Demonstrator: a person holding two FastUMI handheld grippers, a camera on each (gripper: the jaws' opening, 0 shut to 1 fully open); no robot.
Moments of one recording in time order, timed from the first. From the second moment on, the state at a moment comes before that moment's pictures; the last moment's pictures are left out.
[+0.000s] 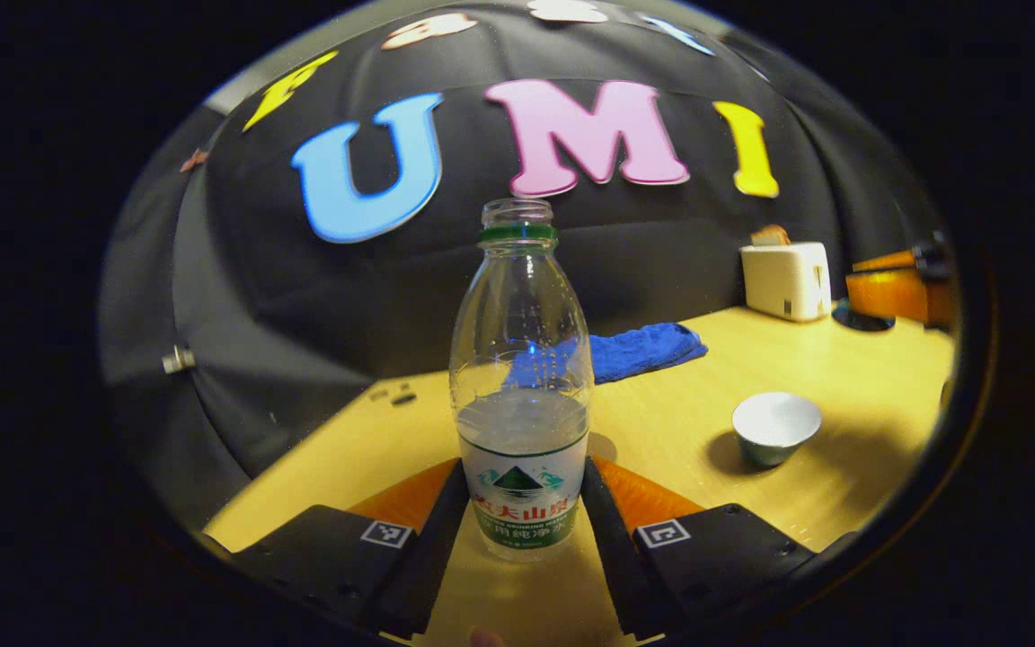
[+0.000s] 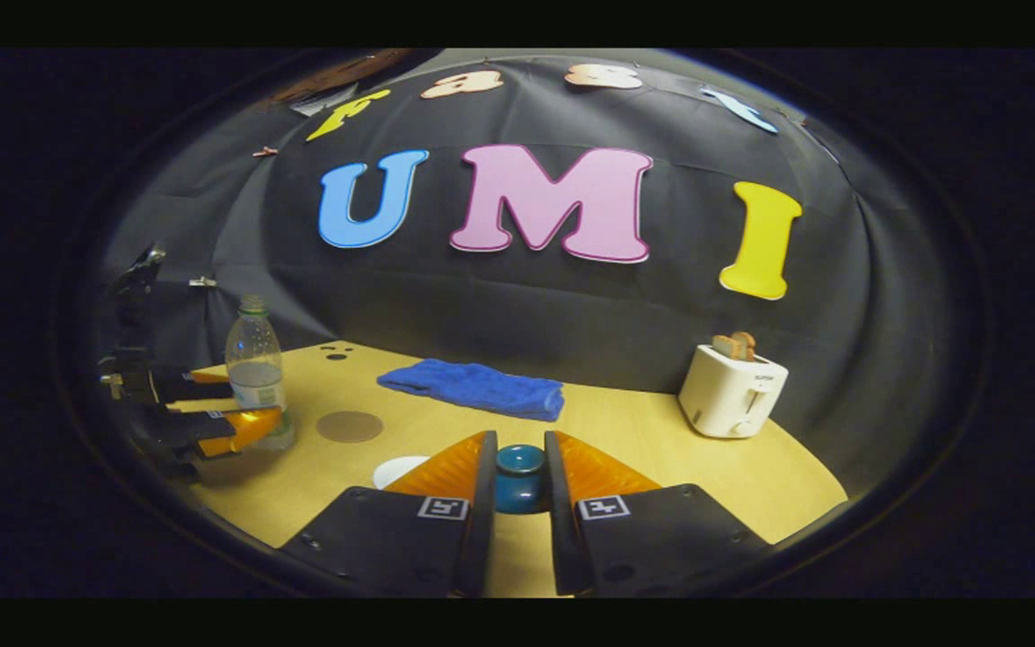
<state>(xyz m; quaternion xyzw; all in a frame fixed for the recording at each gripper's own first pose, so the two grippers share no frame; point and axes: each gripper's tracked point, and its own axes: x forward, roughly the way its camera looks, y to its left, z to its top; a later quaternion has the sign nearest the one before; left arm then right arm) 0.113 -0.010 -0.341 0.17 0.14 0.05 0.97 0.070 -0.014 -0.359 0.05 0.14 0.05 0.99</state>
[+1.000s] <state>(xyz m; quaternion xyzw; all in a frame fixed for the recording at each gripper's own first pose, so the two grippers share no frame) 0.157 -0.029 -0.347 0.67 0.14 0.00 0.73 0.048 -0.085 -0.373 0.03 0.14 0.02 0.99</state>
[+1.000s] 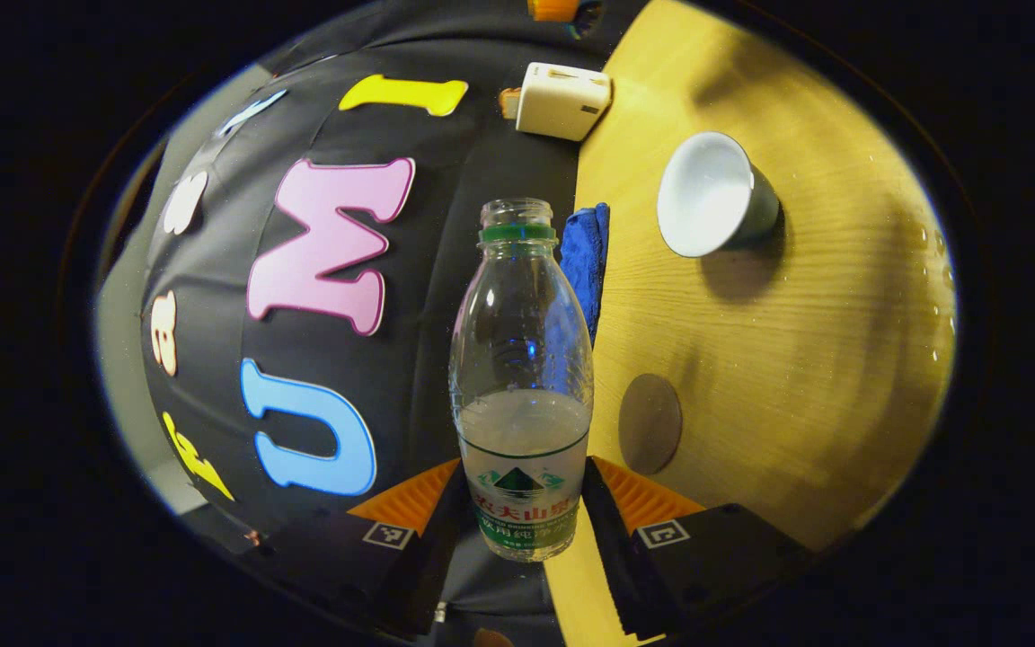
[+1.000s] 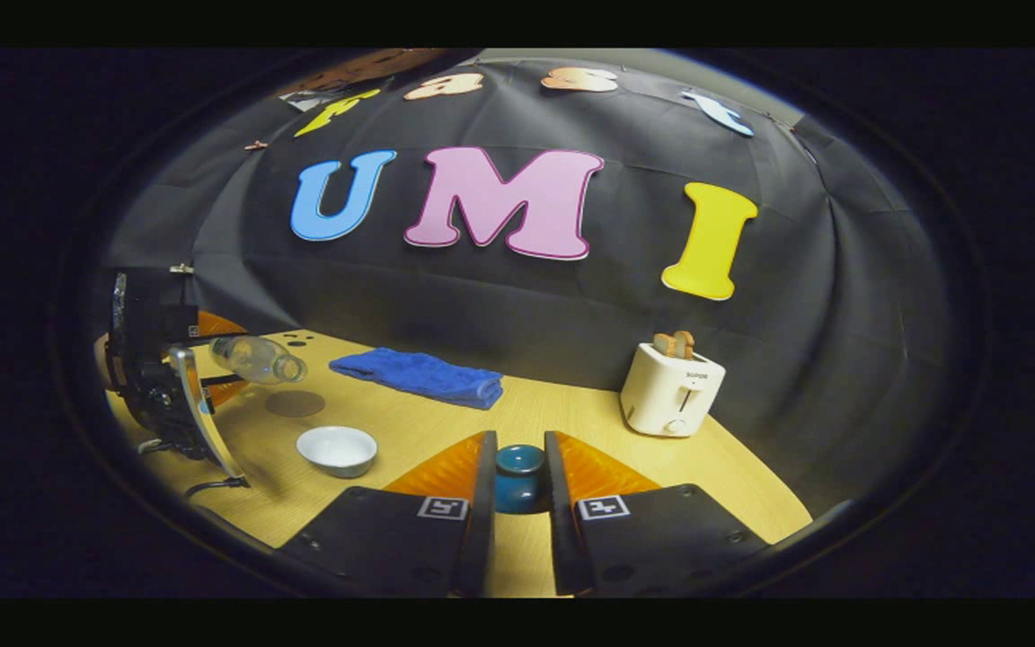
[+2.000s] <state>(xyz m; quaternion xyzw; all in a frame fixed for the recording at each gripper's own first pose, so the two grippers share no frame) 0.176 -0.027 -0.344 0.77 0.06 -0.01 0.63 0.044 -0.092 -0.380 0.02 0.14 0.02 0.99</state>
